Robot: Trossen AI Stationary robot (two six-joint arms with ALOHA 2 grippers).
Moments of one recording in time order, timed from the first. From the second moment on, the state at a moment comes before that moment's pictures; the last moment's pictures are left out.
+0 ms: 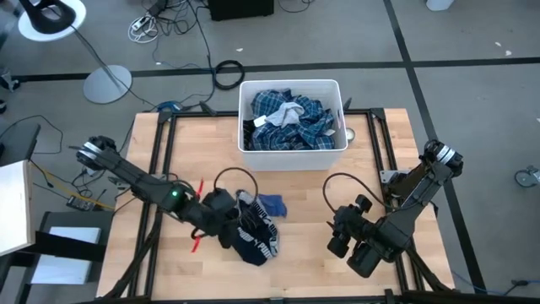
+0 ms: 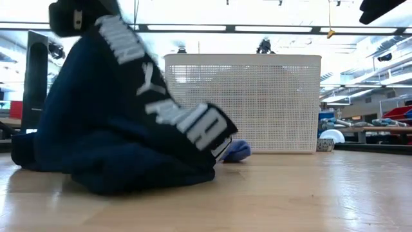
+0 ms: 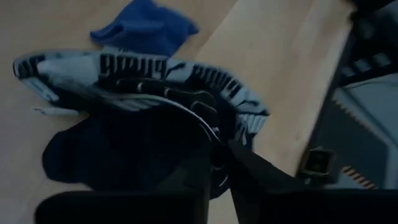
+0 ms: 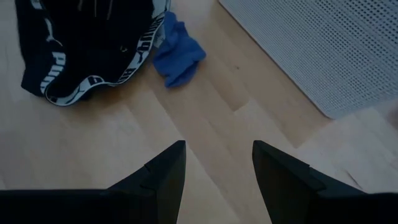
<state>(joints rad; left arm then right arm) -0.51 1.37 1.08 -0.62 -0.29 -1.13 0.84 1.60 1.37 -1.30 0.74 1.41</state>
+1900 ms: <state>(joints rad) -0.51 1.25 1.74 -0.78 -0.69 -0.54 0.81 1.60 1.37 -1.25 0.77 1.38</state>
